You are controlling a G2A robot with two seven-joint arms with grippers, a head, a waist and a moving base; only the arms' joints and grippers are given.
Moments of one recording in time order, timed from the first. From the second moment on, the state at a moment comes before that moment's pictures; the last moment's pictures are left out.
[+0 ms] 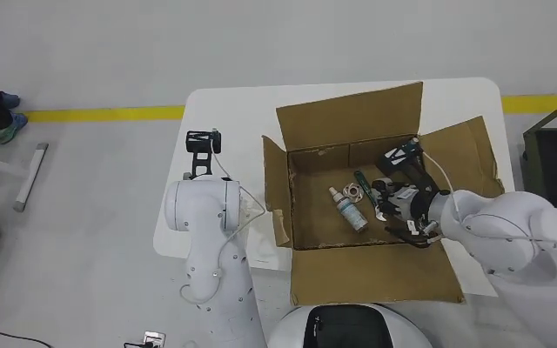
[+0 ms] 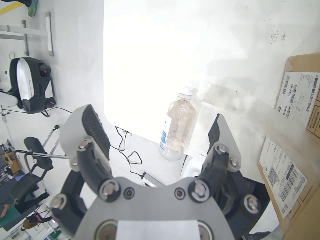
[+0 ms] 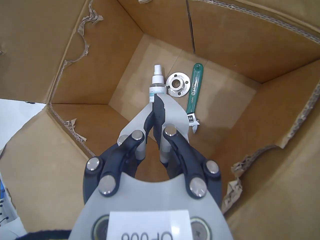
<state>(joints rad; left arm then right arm) 0.88 -1.91 -1.55 -1.85 2.17 -0.25 -1.54 -1.13 -1.04 1.35 -2.13 -0.74 0.09 1.17</state>
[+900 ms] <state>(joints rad) 0.88 -1.91 -1.55 -1.85 2.17 -0.25 -1.54 -0.78 -1.17 0.80 -1.88 -1.27 0.43 1.34</state>
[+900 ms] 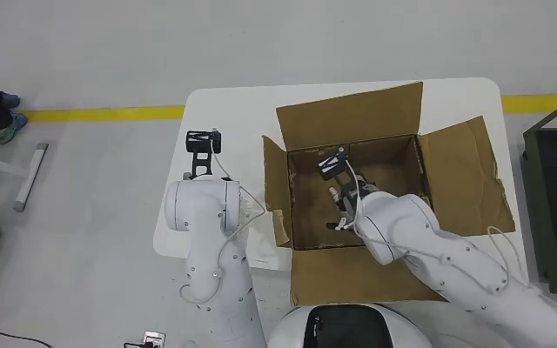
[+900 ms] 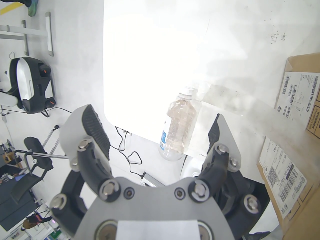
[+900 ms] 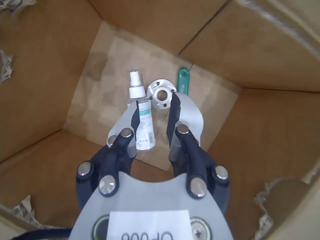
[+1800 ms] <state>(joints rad) 0.88 -1.91 -1.55 -1.85 2.17 -0.25 -1.54 -0.78 -1.25 0.76 -1.70 -1.27 0.35 1.36</state>
